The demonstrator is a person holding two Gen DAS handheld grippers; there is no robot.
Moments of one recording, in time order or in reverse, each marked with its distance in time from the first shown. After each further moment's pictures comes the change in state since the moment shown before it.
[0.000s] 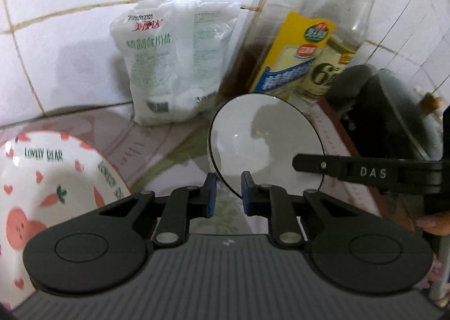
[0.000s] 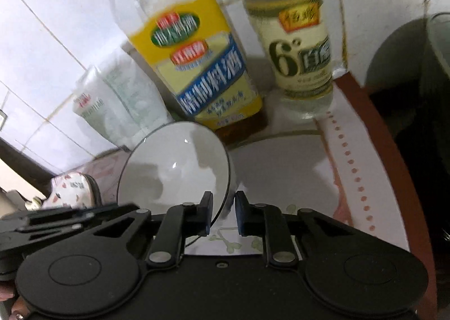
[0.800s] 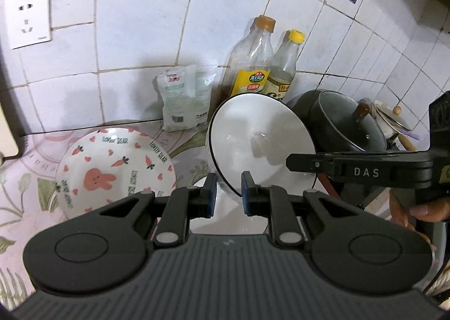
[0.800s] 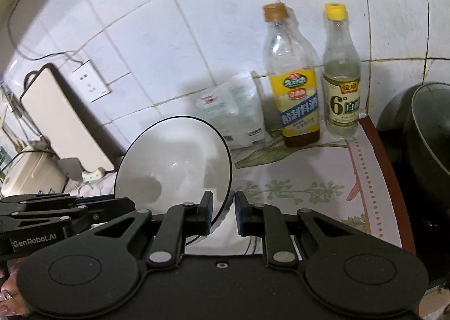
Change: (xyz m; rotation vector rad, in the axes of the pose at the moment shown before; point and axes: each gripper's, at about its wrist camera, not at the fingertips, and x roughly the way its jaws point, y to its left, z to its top) left arm -0.194 -0.032 -0.070 0.041 -0.175 0.004; right arm -0.142 0.104 -0.061 -0.193 -0.095 0.067
